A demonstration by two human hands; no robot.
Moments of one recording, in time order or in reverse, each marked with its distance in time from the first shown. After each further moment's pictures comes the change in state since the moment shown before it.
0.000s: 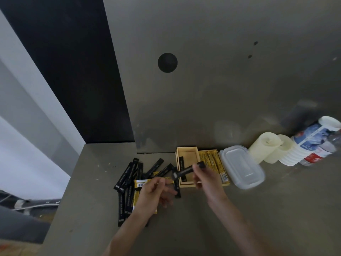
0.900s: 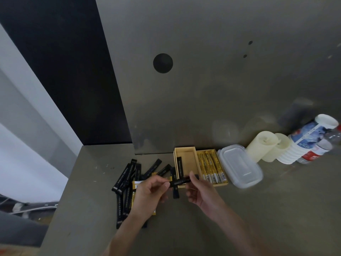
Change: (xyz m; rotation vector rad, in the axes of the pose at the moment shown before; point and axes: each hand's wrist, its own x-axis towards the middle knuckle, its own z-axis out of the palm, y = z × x) left_hand 0.001 0.000 -0.002 0.169 0.056 0.198; right_hand -0.006 0.022 -0.003 0.339 -0.225 0.258
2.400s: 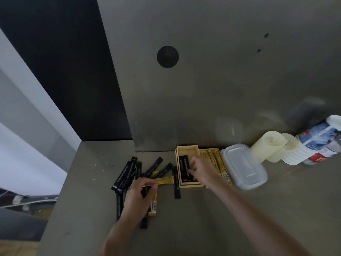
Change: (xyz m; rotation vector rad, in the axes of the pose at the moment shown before) left_hand 0.015 -0.054 -0.032 0.404 0.122 0.062; right_hand 0.094 -0.033 -0.017 -1.436 0.192 -0.266
